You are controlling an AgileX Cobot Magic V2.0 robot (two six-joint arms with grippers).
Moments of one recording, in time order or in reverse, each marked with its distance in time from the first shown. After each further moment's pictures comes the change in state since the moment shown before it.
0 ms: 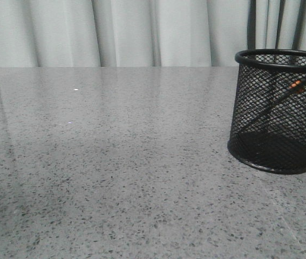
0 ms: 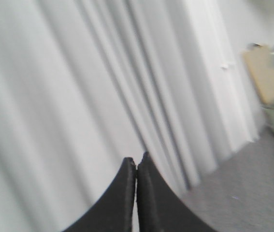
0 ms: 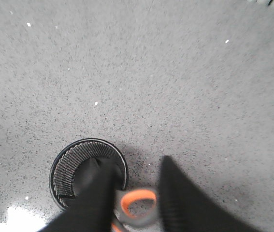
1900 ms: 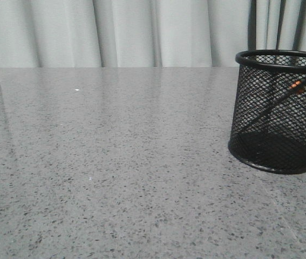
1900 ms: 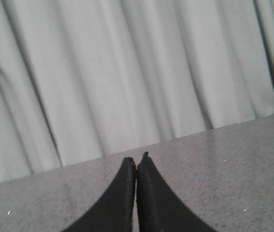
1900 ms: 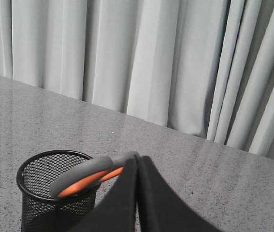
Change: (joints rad) left arm 0.431 -0.522 0.868 0.140 -0.299 -0.253; right arm 0.000 -1.008 1.100 -0.206 -0.878 -0.004
